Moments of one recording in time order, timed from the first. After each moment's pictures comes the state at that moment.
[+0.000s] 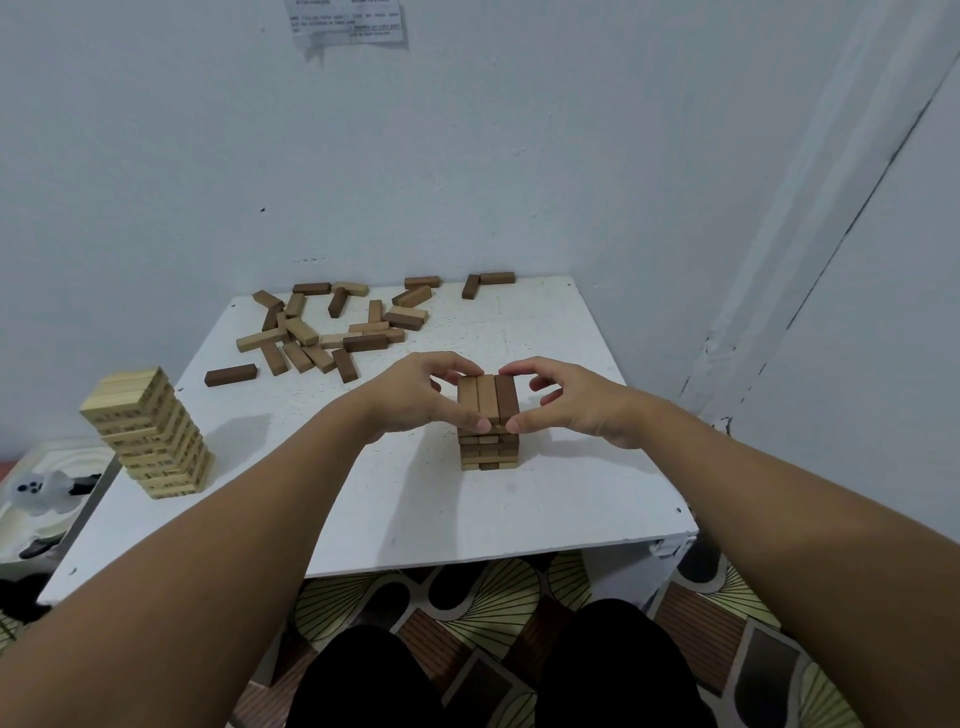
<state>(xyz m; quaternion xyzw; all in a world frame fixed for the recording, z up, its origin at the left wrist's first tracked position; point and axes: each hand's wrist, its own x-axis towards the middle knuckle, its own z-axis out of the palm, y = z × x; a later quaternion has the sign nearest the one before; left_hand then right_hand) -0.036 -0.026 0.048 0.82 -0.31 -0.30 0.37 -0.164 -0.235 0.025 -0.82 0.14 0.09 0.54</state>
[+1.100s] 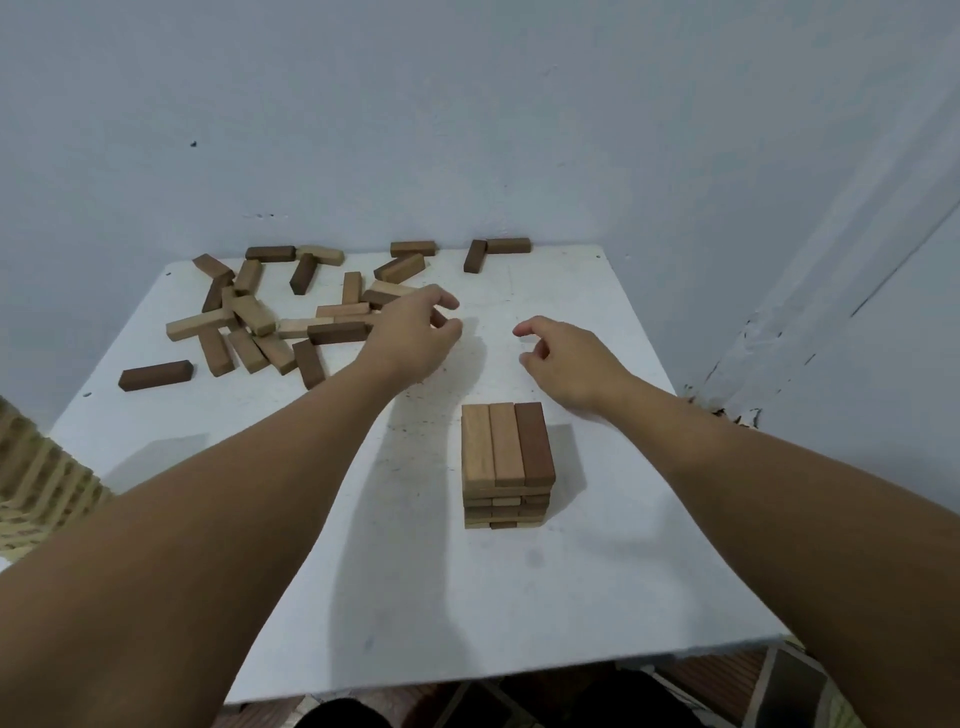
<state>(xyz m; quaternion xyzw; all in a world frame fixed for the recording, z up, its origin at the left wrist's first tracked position) 0.083 -0.103 -0.019 0.88 -0.27 -0.09 0.38 -0.044 -0.275 -0.035 -0.93 0.20 -0.01 0.32</state>
